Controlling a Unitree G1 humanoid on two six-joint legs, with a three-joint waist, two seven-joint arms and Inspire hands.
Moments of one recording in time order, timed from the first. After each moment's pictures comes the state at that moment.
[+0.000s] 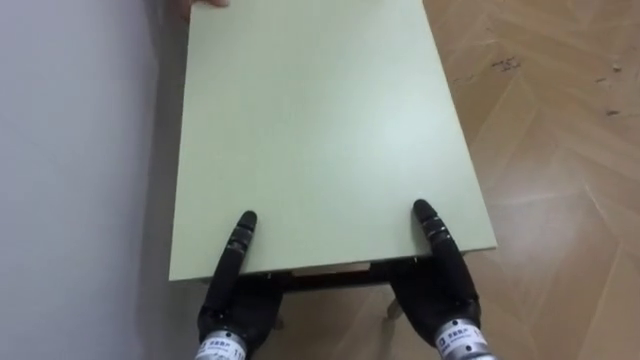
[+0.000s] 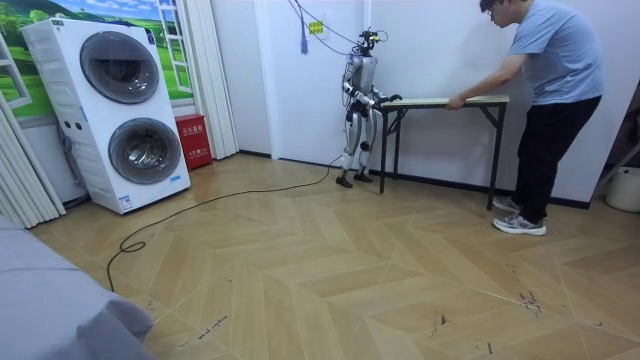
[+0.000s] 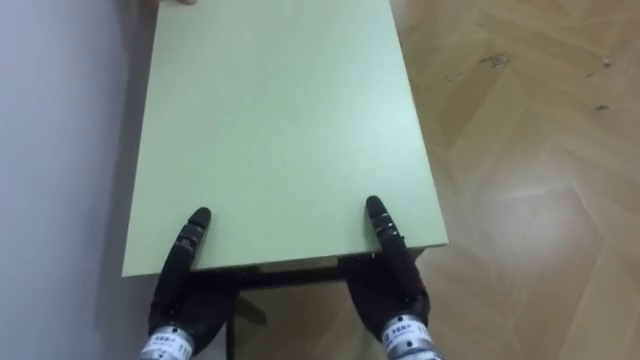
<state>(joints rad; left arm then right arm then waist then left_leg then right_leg) 0.33 0.17 -0.36 0.02 -1.44 -0.16 0.06 0.30 -0.20 0.35 0.03 1.52 -0.12 -0.01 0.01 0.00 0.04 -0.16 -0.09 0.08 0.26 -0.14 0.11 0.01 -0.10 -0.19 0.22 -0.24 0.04</state>
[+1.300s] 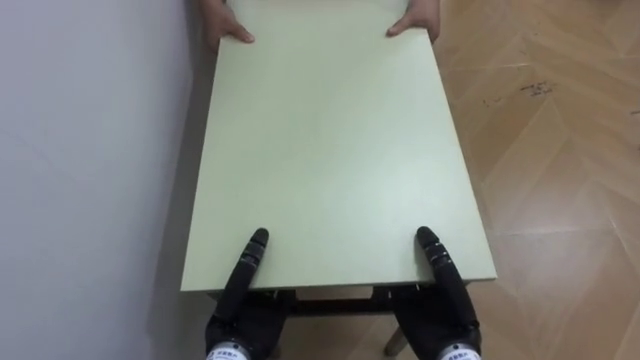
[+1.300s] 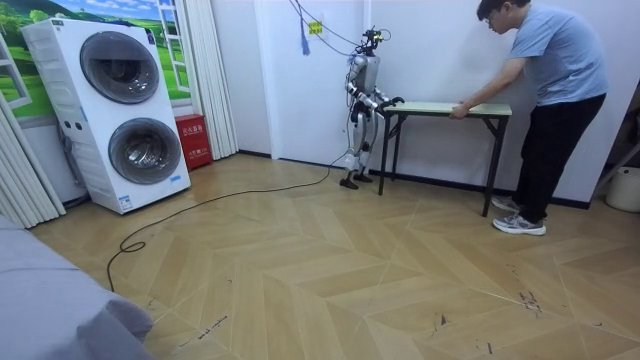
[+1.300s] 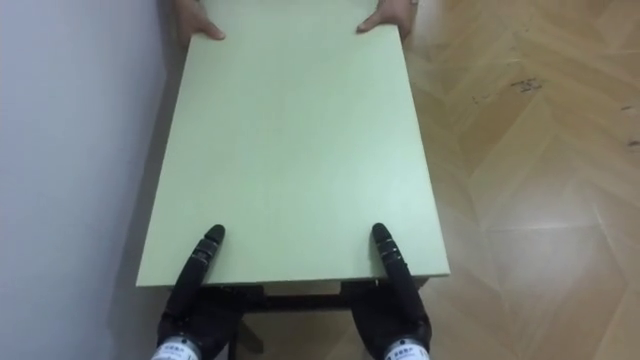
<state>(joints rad) 0.32 0.10 -0.32 0.16 -1.33 -0.09 0.04 0.34 -0.17 0.30 0.13 1.53 -0.09 0.00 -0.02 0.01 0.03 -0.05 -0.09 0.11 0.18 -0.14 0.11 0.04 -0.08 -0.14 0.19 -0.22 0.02</state>
